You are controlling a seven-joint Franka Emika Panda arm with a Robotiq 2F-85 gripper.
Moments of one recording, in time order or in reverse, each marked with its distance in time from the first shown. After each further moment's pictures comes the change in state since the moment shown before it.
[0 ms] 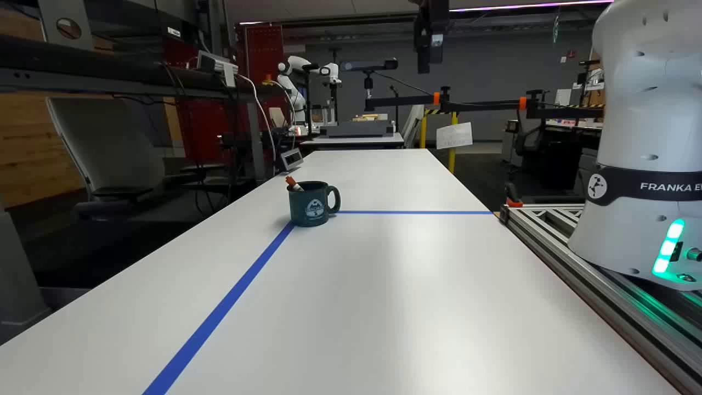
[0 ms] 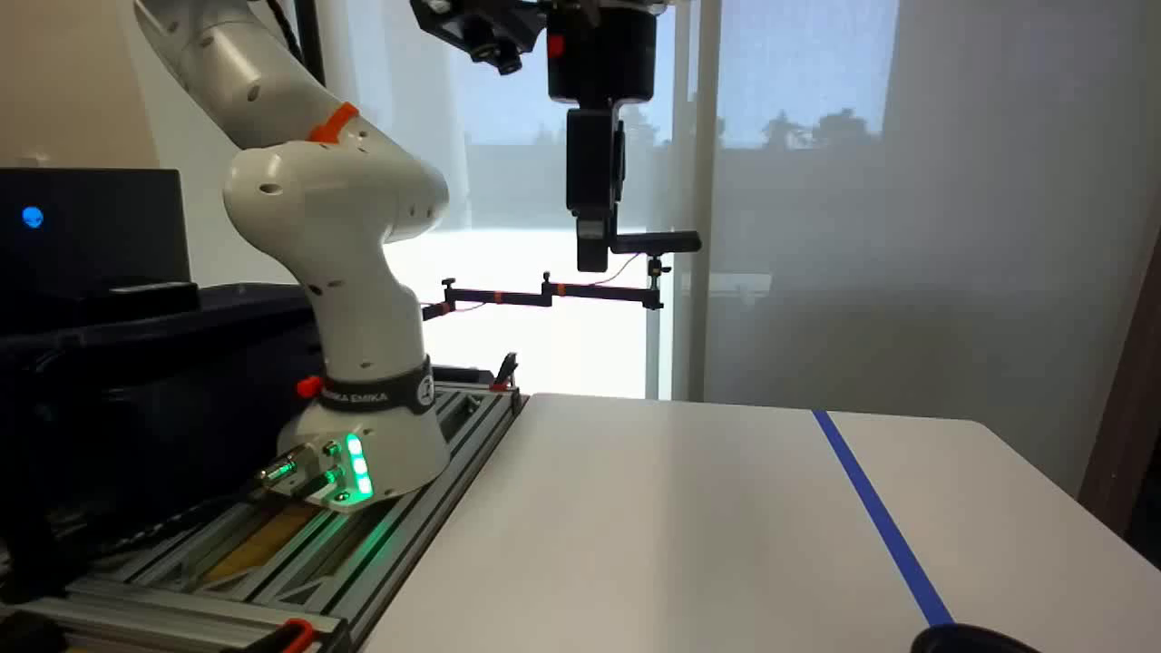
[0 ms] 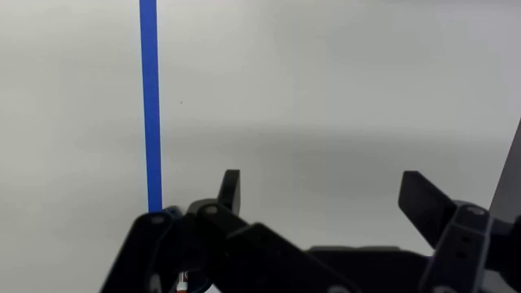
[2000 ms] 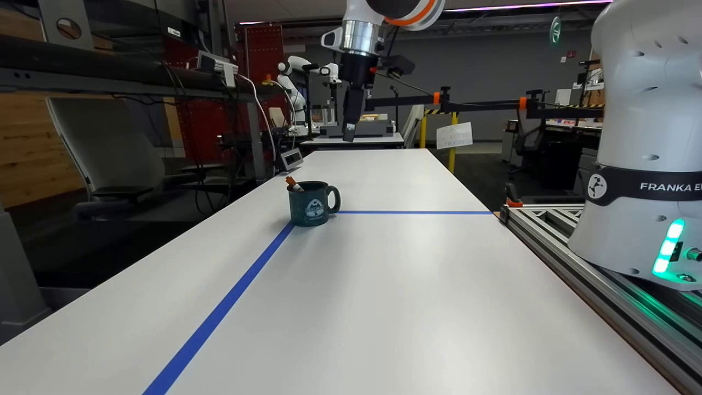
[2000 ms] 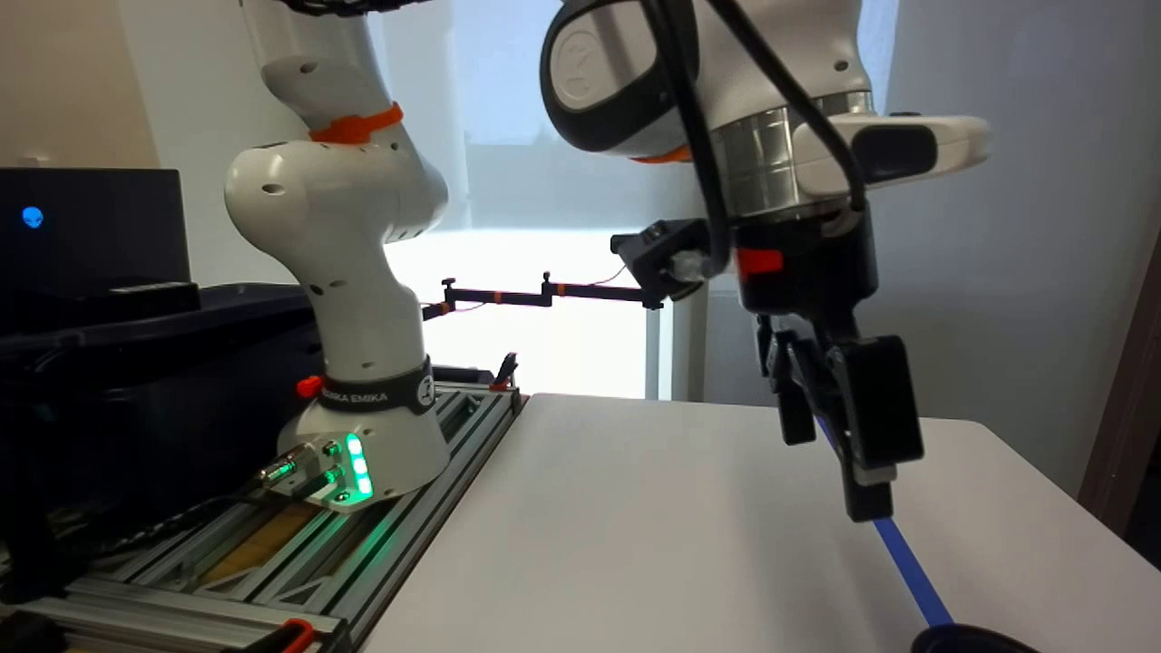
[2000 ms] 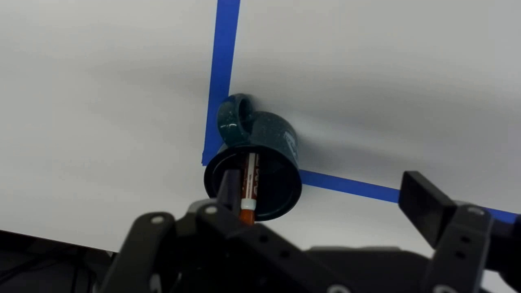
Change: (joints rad) arm 0.017 0.635 -0.088 0.092 0.101 0.804 -0.273
